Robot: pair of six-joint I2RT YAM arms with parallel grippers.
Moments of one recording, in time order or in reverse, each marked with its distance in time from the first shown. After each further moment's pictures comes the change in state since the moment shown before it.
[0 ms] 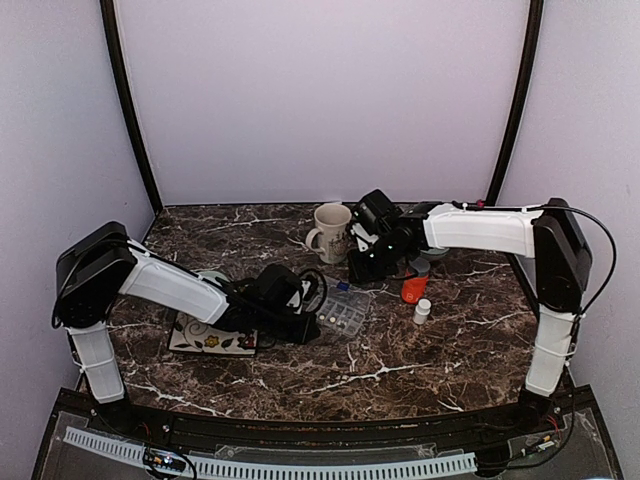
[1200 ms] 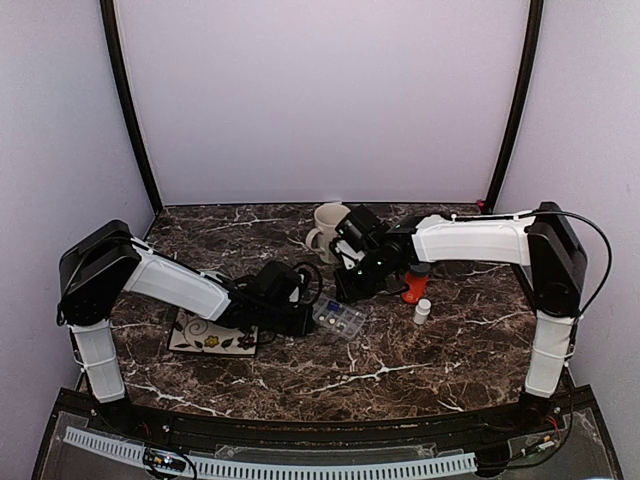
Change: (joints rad) left arm 0.029 0.027 0.021 0.000 -0.117 -0.042; right arm 0.091 0.014 -0.017 0.003 -0.042 0.008
